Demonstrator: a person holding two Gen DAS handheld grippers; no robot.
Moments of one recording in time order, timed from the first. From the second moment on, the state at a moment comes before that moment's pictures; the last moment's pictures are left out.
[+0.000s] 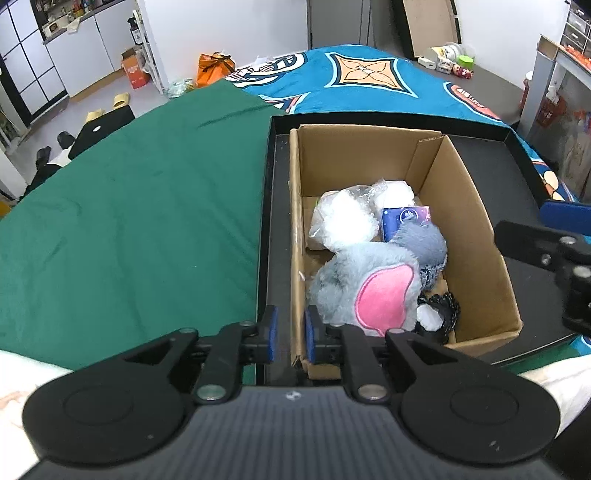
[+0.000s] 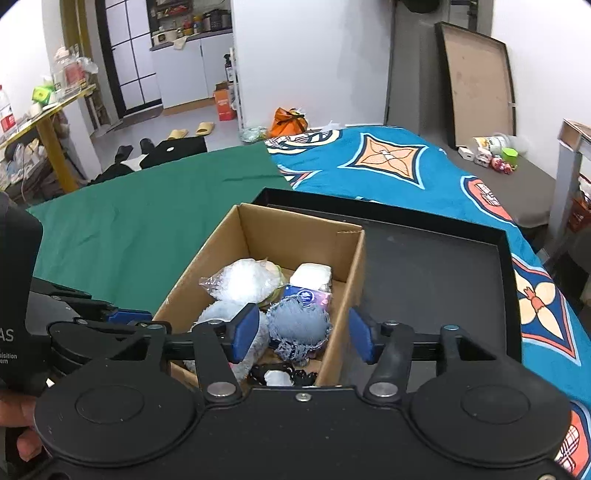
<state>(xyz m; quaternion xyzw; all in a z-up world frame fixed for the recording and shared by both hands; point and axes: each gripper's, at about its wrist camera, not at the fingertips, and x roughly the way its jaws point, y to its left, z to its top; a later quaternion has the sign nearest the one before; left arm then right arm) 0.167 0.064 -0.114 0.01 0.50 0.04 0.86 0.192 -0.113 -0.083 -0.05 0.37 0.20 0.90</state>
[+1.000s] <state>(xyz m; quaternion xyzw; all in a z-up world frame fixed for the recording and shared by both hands) 0.096 0.012 -0.031 0.05 0.46 0.03 0.89 0.129 -0.208 -0.048 0.05 0.35 0.15 0.92</state>
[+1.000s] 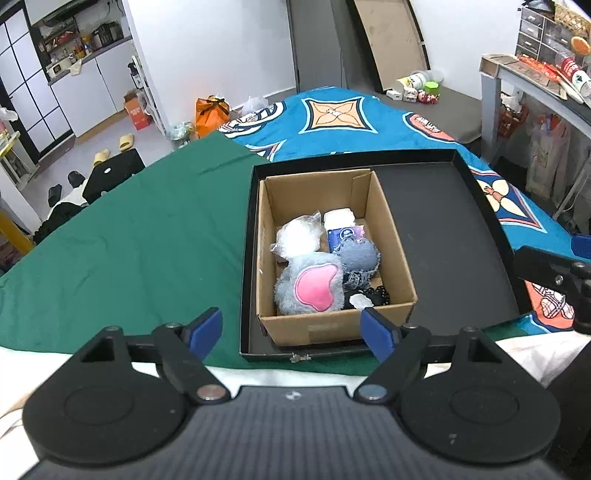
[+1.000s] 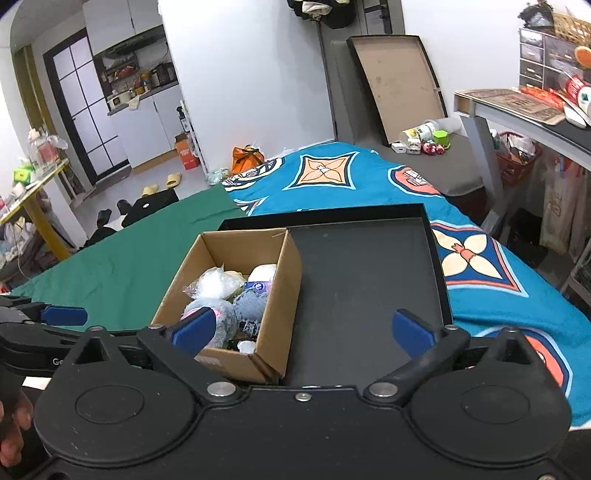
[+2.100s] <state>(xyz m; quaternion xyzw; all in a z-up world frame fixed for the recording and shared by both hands) 0.015 -0.003 0.021 0.02 0.40 0.06 0.91 0.063 -0.252 -0.018 0.10 0.34 0.14 0.92</state>
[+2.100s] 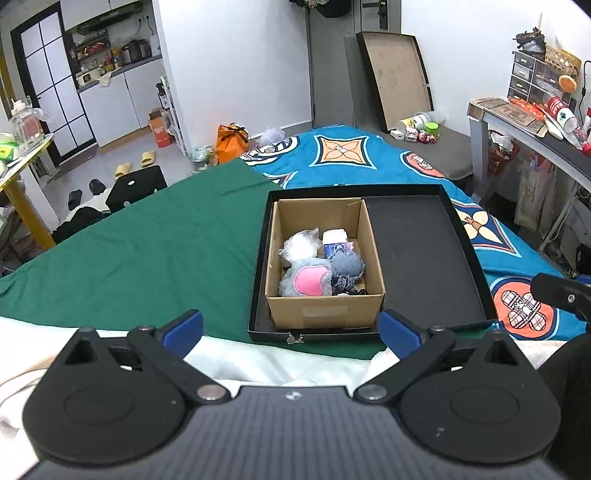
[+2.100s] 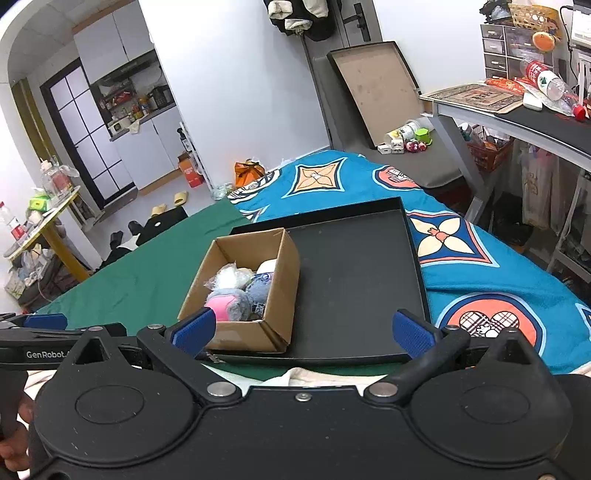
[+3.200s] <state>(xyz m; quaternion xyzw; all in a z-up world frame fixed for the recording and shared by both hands) -0.033 -0.001 0.038 -0.01 0.37 0.06 0.93 0.024 -0.242 -0.001 0.07 0.33 0.15 0.93</state>
